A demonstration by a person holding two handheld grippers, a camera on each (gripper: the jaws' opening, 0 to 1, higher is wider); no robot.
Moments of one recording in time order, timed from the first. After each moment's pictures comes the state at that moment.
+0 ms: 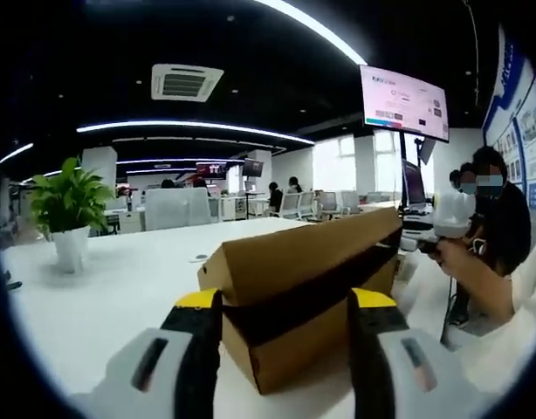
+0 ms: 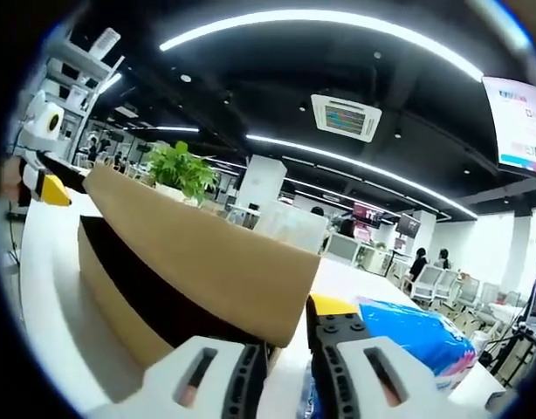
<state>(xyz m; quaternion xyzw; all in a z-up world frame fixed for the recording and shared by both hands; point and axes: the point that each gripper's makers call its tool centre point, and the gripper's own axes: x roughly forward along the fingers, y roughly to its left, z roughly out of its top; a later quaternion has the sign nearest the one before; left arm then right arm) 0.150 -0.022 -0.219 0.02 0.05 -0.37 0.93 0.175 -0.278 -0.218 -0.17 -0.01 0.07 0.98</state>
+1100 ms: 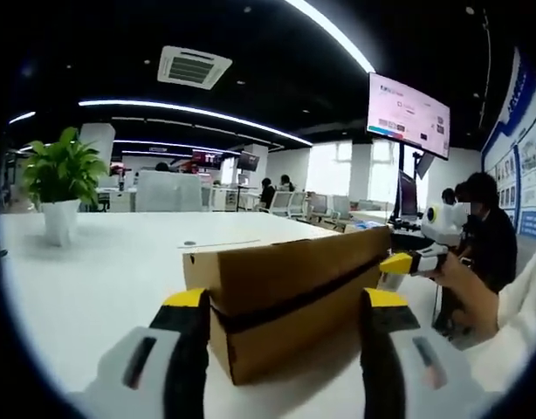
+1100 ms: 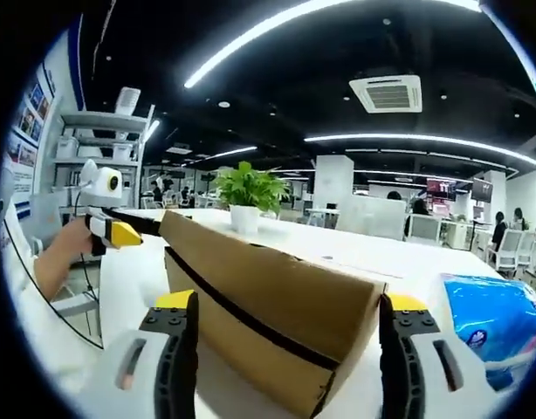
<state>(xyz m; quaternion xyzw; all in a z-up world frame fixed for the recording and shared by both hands) 0.152 -0.022 -0.228 -0.04 0.08 -0.39 0.92 0.153 -0.223 -0.234 -0.05 0.03 0.28 0.96</state>
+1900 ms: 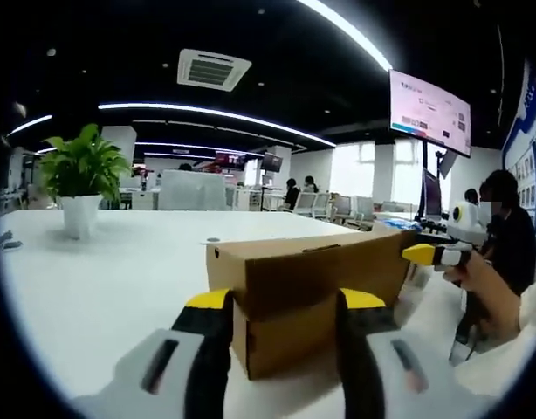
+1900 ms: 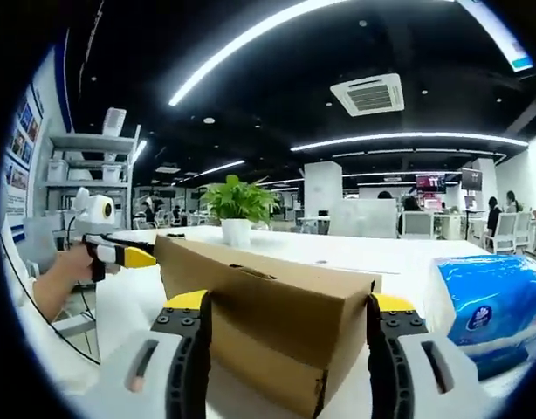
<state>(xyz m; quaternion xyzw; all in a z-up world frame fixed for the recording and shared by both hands) 0.171 -0.009 -0.245 -0.03 0.07 -0.33 0.94 0.152 -0.229 -0.234 -0.01 0.00 0.25 0.97</state>
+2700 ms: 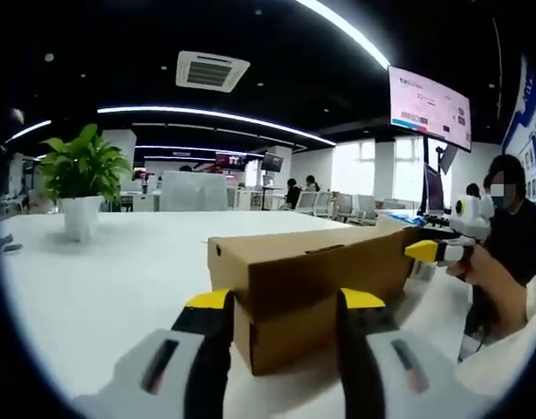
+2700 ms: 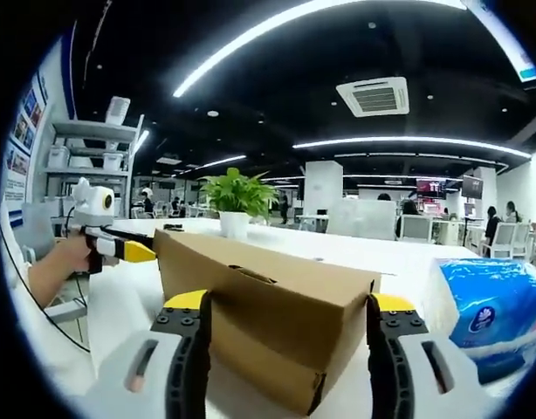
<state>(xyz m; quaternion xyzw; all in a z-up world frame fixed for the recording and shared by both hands) 0.177 -0.010 -0.257 -0.02 0.07 -0.34 0.94 0.159 -0.229 -0.243 -0.04 0.01 0.25 0.97</state>
